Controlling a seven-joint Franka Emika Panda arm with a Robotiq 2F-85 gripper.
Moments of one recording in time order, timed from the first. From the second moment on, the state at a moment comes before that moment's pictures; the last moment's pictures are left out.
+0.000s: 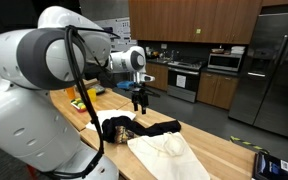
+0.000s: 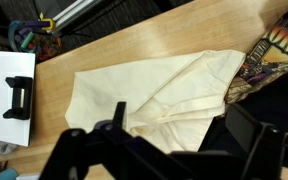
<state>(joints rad) 0.01 -0.30 0.12 -2.29 -0.12 1.67 0.67</state>
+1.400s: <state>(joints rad) -0.01 0.02 0.06 -2.39 -0.14 2.15 0.72</state>
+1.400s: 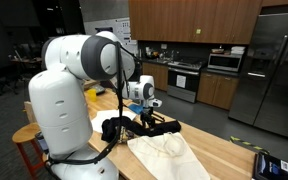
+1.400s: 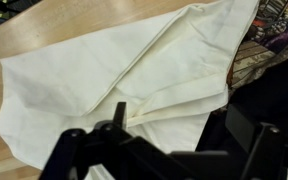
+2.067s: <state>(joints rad) 0.06 0.15 0.06 -2.39 -0.17 2.21 0.88</state>
